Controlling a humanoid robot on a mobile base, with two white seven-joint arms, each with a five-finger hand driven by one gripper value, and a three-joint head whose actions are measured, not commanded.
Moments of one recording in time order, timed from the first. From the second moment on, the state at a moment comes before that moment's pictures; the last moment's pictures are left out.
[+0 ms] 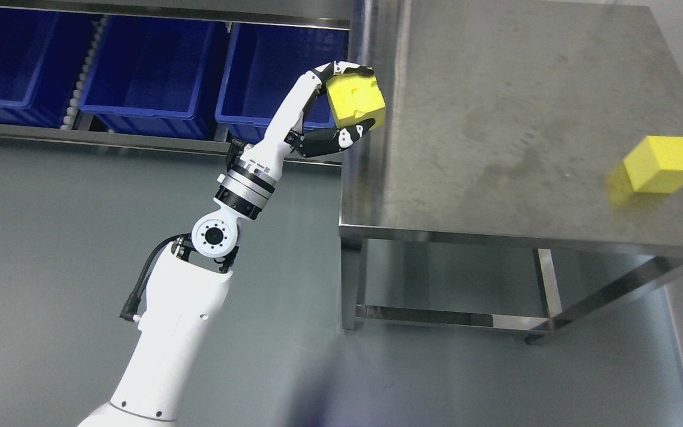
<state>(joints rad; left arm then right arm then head) -0.47 0.00 -0.30 -1.40 -0.12 -0.33 -0.19 0.00 0.00 -0.09 0.00 0.00 -0.09 -0.03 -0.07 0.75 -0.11</state>
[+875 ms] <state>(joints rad) -0.42 0.02 -0.20 -1.51 -0.12 -0.38 -0.19 0.00 0.00 -0.09 0.00 0.00 -0.09 -0.03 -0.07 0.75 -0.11</state>
